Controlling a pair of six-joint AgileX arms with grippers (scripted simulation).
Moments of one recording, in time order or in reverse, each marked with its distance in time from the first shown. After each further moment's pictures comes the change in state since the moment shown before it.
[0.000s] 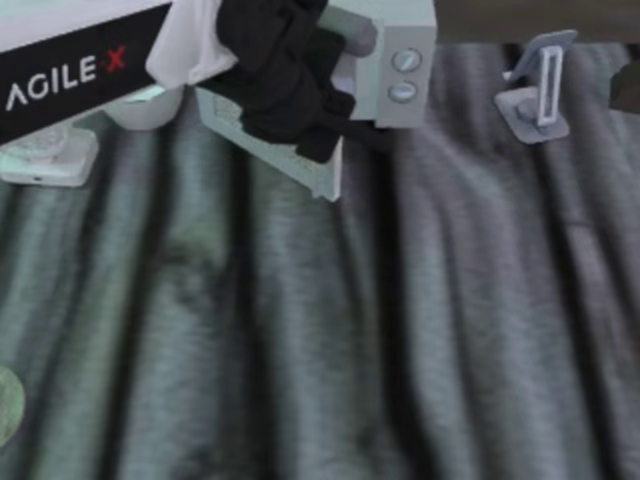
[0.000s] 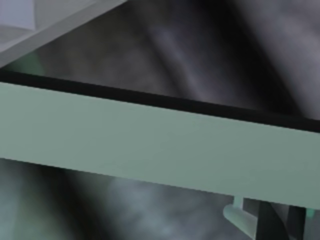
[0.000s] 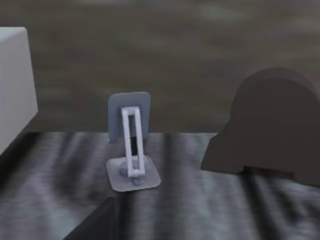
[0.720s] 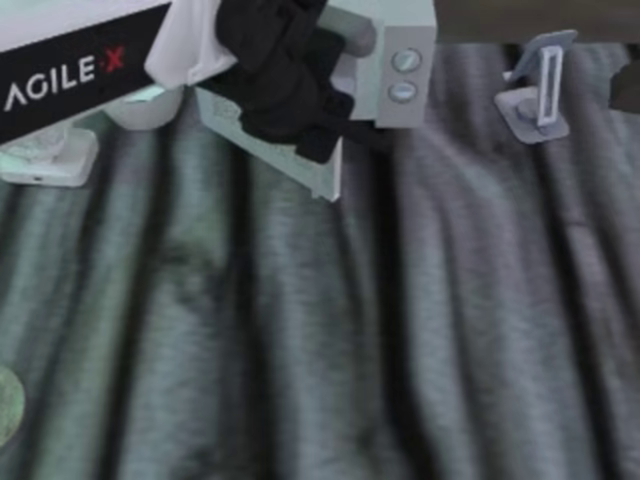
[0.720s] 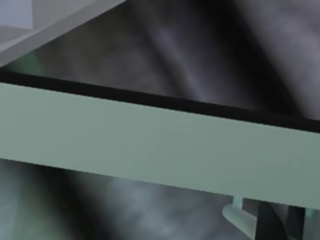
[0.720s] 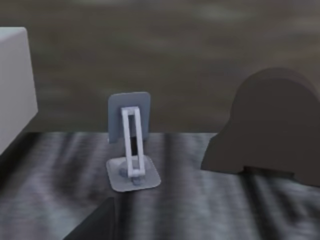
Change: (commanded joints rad) left arm -0.005 0.002 -0.006 0.001 0.007 -0.001; right arm 0.000 0.000 0.000 0.000 0.000 0.000
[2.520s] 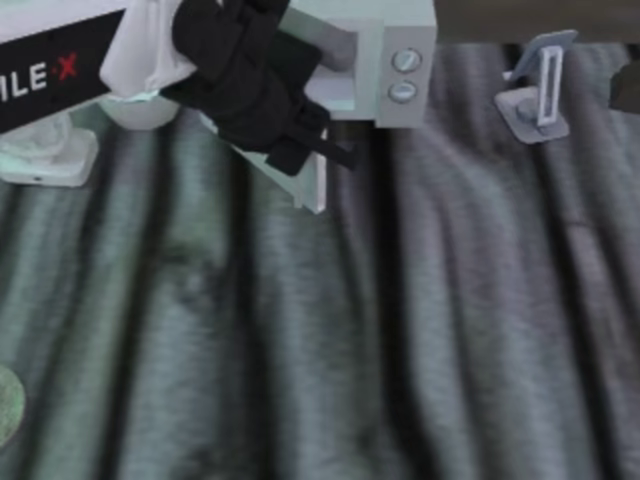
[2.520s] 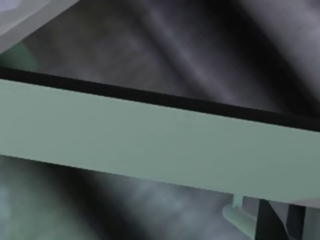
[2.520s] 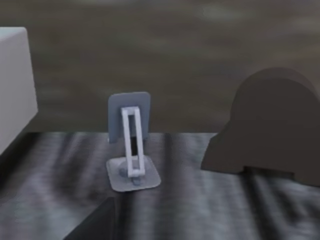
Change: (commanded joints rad) left arm 0.049 -0.076 -0.097 0.024 0.076 0.144; right arm 0.000 0.000 0.000 0.000 0.000 0.000
